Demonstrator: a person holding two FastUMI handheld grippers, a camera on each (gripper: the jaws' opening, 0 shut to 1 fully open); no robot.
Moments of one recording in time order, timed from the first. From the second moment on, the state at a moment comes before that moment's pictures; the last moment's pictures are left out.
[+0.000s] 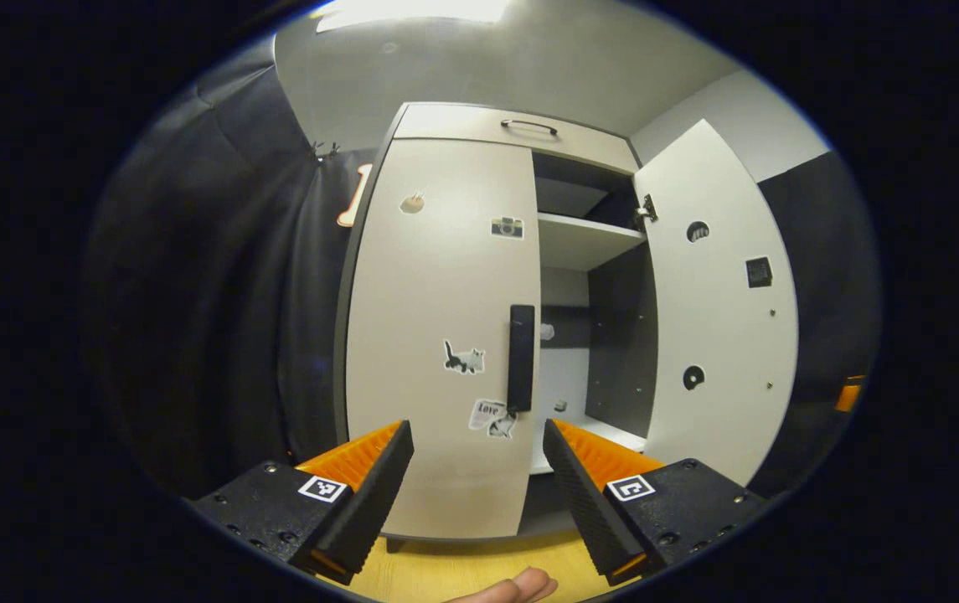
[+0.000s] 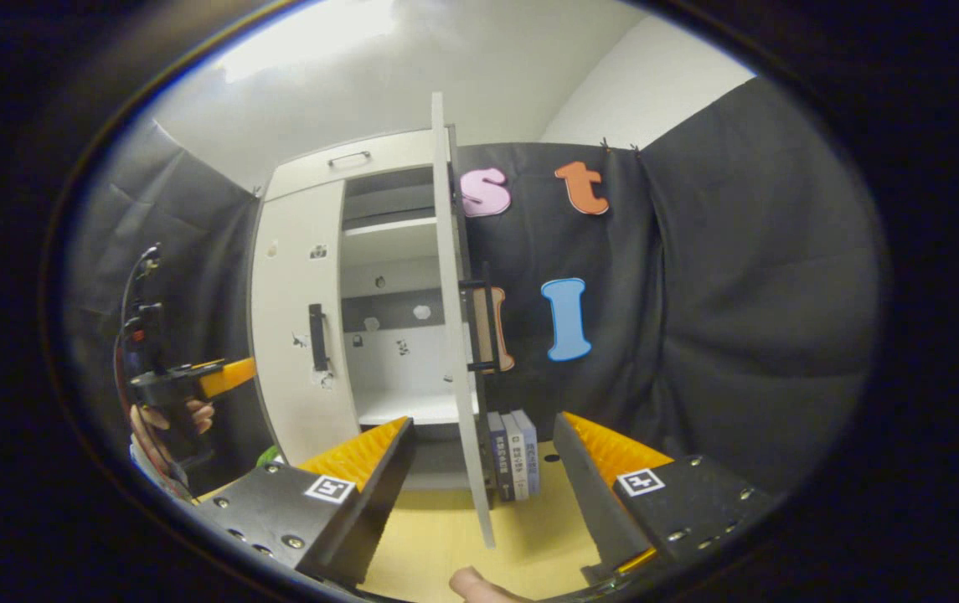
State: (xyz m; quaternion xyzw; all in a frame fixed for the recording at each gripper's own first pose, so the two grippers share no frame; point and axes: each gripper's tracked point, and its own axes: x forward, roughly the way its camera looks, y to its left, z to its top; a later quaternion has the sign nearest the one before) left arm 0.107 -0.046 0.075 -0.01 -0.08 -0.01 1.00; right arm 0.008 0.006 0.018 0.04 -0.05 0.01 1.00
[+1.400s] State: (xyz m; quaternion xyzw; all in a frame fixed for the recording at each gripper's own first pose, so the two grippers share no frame) left arm 0.282 -0.103 0.083 0.01 -0.01 -0.01 1.00; right arm -0.070 0.068 -0.062 0.01 -0.05 0.02 1.00
